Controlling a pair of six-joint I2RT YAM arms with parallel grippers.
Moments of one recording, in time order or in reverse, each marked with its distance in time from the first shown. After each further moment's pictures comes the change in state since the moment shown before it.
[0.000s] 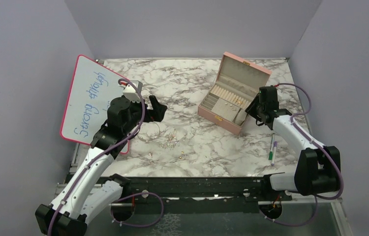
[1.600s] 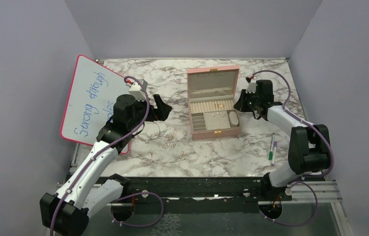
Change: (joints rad) left arm 0.000 0.097 -0.011 0.066 0.072 -0.061; right arm -0.016 0.219 0.089 0.202 -0.461 -0.517
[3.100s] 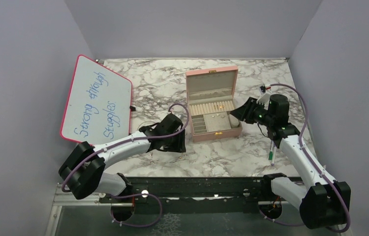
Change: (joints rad) left arm -0.397 0.400 -0.063 -0.202 -0.057 -0.216; right arm 0.013 -0.535 -0.248 -0.029 -0.186 0.356
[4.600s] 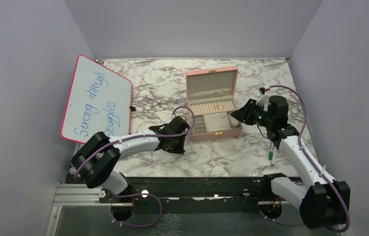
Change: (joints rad) left arm -0.040 0.168 0.026 0.049 -0.058 -0.071; right arm 0.000 0.000 -0.025 0.008 -0.003 0.000
